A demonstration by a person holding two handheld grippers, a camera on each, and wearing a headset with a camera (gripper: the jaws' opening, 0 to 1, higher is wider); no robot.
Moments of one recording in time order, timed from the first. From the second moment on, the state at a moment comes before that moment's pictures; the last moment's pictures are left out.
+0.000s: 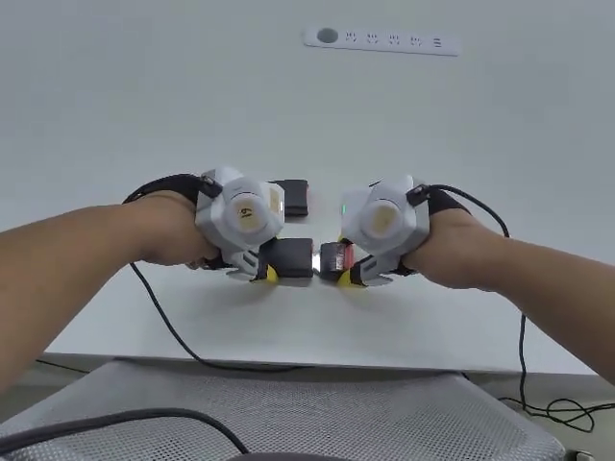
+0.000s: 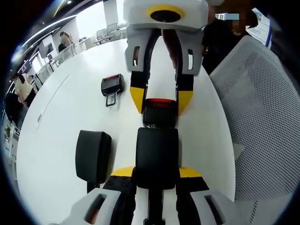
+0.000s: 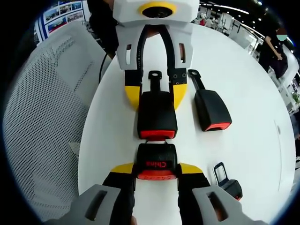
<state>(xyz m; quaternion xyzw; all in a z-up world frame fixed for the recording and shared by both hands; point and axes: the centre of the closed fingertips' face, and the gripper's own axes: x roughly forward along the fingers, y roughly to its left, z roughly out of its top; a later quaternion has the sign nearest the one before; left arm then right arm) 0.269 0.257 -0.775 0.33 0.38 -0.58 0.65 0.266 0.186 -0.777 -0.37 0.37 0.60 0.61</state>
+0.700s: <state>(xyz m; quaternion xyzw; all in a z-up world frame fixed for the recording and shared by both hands) 0.267 0.255 -0.777 0.34 0.38 -0.57 0.64 0.264 0.185 -0.779 -0.36 0.38 0.59 0.62</state>
